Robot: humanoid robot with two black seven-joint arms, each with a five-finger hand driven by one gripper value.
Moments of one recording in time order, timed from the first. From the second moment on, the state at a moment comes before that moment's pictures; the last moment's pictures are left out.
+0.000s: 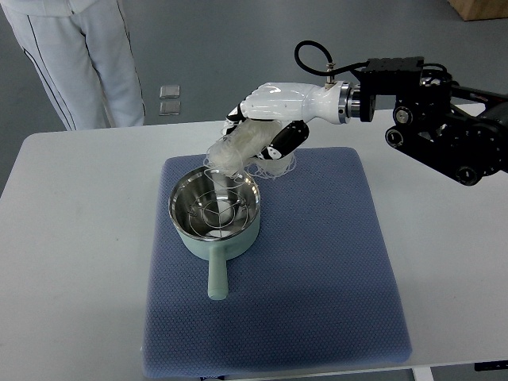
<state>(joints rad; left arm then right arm) -0.03 0.00 -0.04 -0.16 0.01 -0.01 0.16 1.17 -0.30 0.38 1.06 -1.68 0.22 0.50</state>
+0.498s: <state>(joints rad) -0.03 0.00 -0.04 -0.16 0.01 -0.01 0.16 1.08 -0.10 0.35 0.94 -1.71 0.20 0.47</state>
